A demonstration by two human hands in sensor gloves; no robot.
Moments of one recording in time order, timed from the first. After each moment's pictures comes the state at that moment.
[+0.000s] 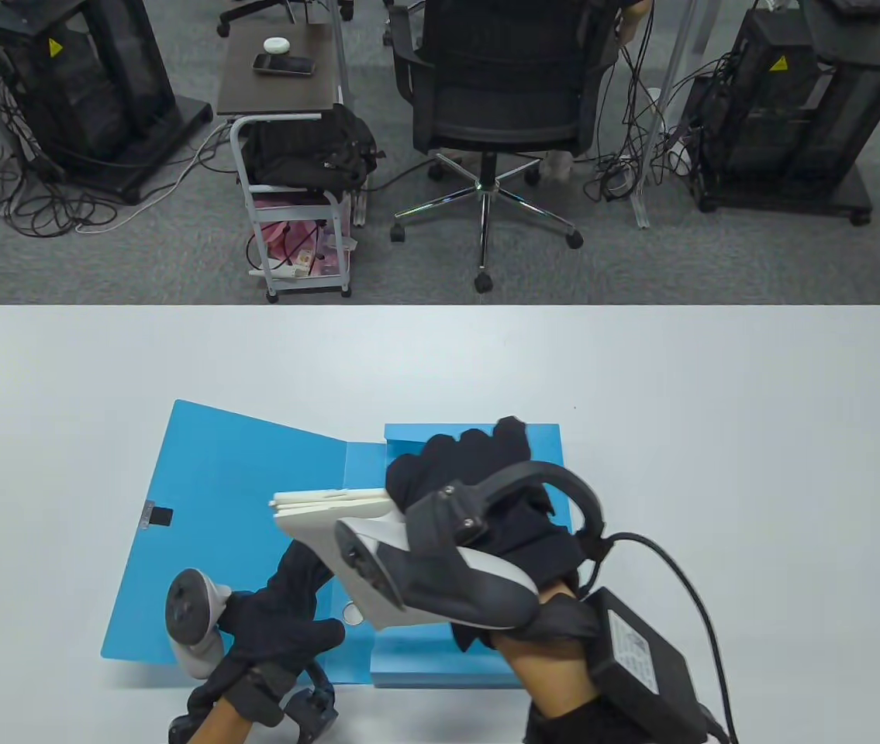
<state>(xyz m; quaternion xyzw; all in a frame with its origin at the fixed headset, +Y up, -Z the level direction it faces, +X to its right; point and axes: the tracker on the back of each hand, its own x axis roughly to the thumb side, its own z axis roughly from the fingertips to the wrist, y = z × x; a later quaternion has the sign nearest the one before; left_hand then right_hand) -0.217 -0.718 -0.237 -0.01 -0.26 0.71 0.65 -0.042 -0.460 -0.215 -0.23 0.14 -0.95 0.14</state>
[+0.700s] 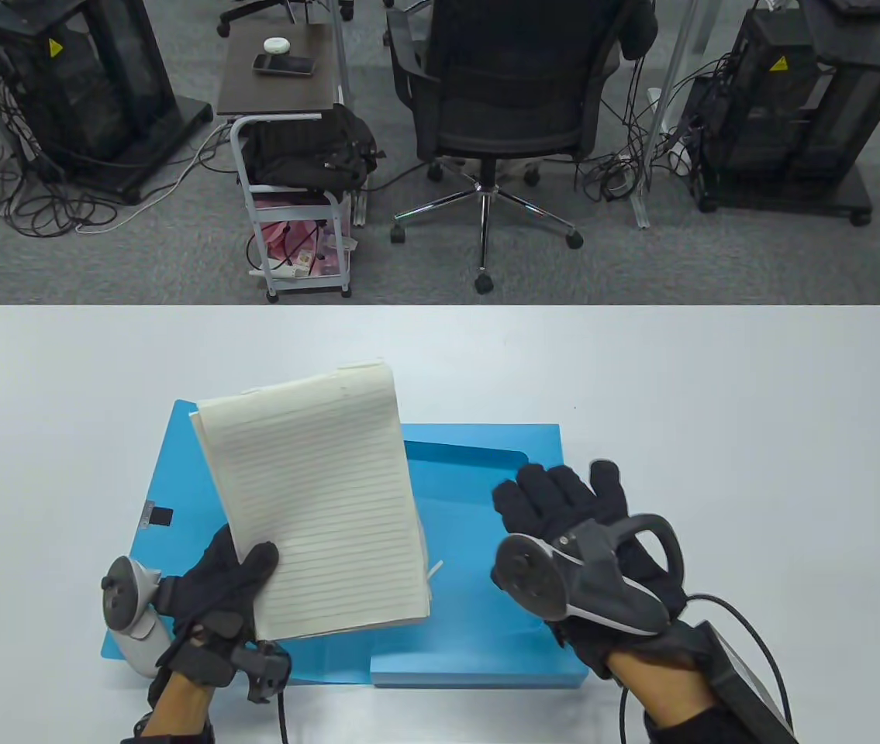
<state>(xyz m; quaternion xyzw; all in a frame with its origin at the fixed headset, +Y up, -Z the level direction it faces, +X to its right) -0.294 -0.726 -0.256 0.02 -0.06 0.78 0.62 0.121 -0.621 -0.233 -0.18 -0.04 -0.98 0.01</state>
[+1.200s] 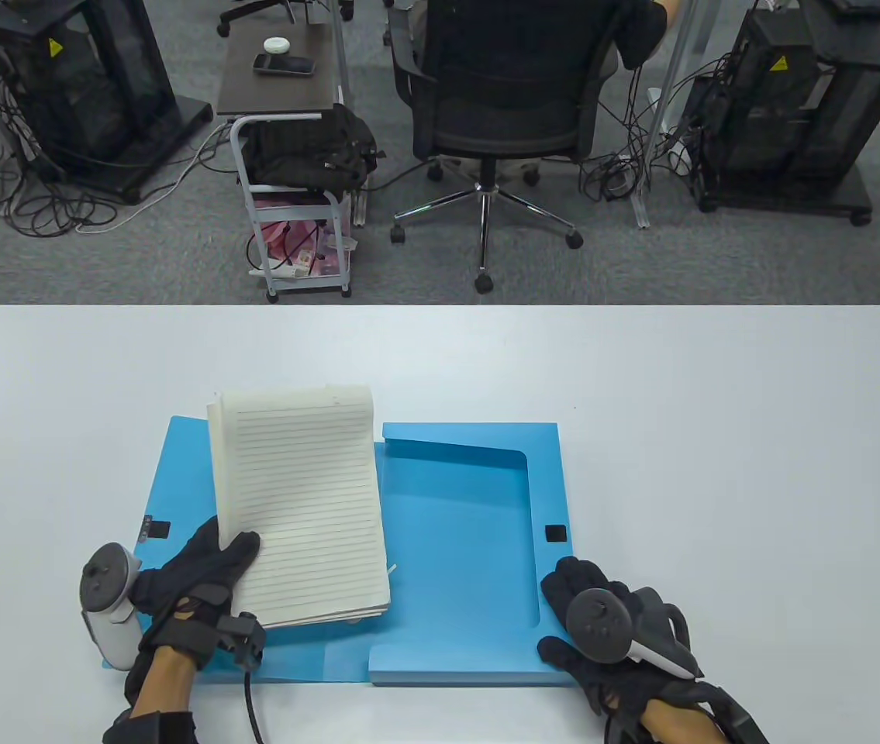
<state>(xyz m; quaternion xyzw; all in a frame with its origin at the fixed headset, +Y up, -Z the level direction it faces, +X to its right) -0.323 -0.757 -0.270 -0.03 0.09 0.72 0.69 0.163 -0.762 -0.232 -0.18 -0.14 -0.96 -0.14</state>
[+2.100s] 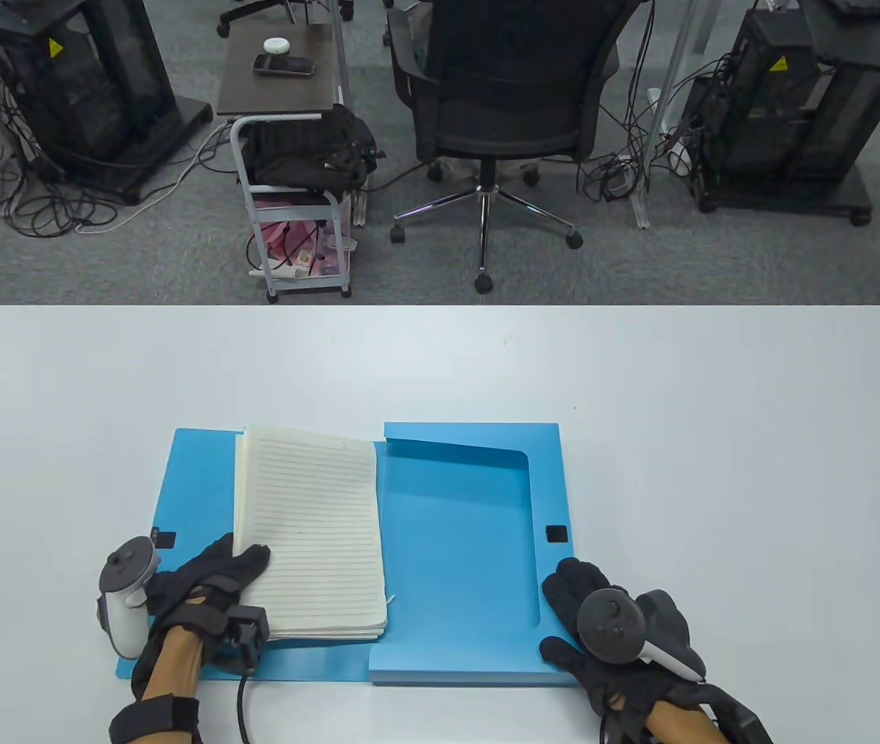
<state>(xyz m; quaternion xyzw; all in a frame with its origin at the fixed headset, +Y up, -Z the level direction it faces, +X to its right) -0.327 -0.799 -0.281 -0.16 0.20 0.68 0.68 0.168 -0.765 -0.232 -0.18 -0.14 -0.96 -0.18</state>
